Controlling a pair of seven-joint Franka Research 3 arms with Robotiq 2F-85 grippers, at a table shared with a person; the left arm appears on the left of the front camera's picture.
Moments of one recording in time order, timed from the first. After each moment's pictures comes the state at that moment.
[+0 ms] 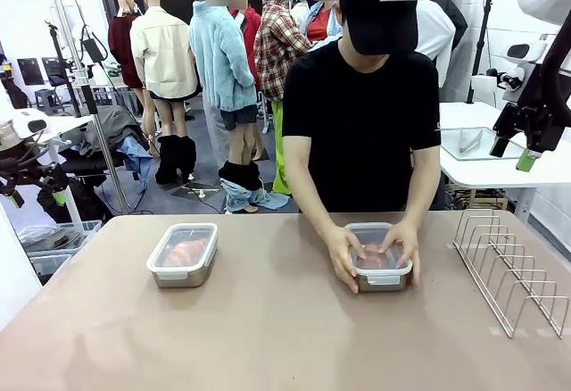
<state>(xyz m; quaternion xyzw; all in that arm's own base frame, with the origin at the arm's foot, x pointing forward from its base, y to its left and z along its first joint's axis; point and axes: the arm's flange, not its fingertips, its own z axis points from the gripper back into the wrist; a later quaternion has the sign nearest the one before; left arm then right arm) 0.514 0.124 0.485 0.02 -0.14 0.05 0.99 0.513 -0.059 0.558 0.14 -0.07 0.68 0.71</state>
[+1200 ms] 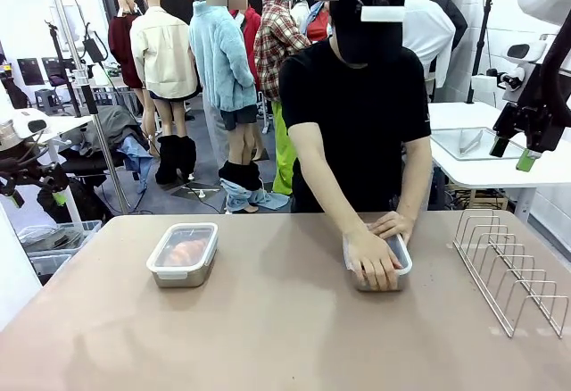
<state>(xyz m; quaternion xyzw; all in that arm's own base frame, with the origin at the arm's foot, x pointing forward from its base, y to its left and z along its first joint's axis) 0.514 0.124 0.485 0.02 -0.14 0.05 0.99 0.513 -0.059 0.558 0.14 -0.07 0.68 0.71</state>
